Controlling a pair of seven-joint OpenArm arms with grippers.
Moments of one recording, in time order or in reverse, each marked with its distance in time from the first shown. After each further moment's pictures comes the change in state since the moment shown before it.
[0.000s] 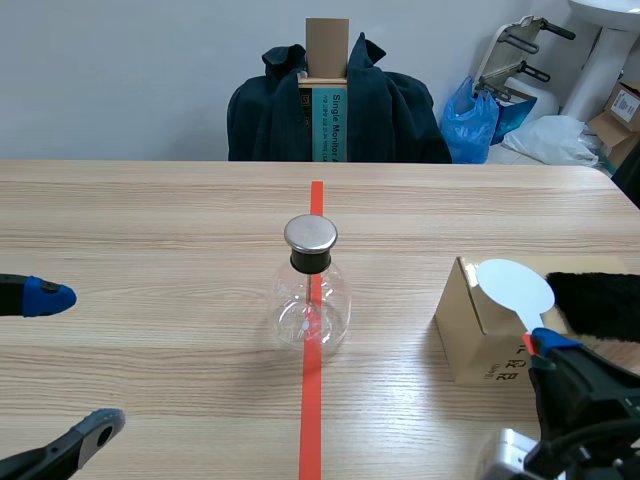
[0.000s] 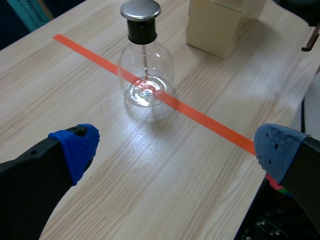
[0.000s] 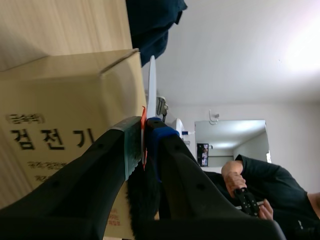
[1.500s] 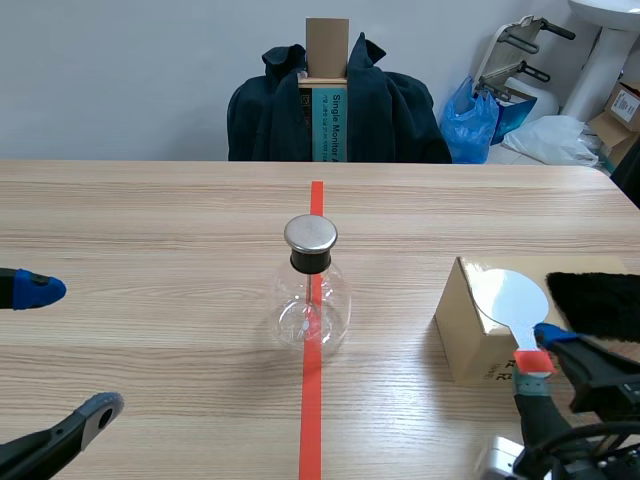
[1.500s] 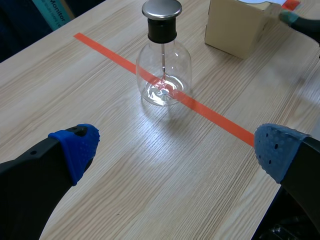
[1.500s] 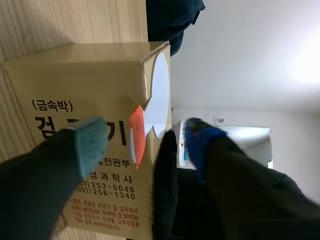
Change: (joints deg) left arm 0.0 1.0 0.0 0.0 -0.2 2.8 0.8; right arm 3.8 -0.3 0.0 -7.5 -2.7 -0.2 0.9
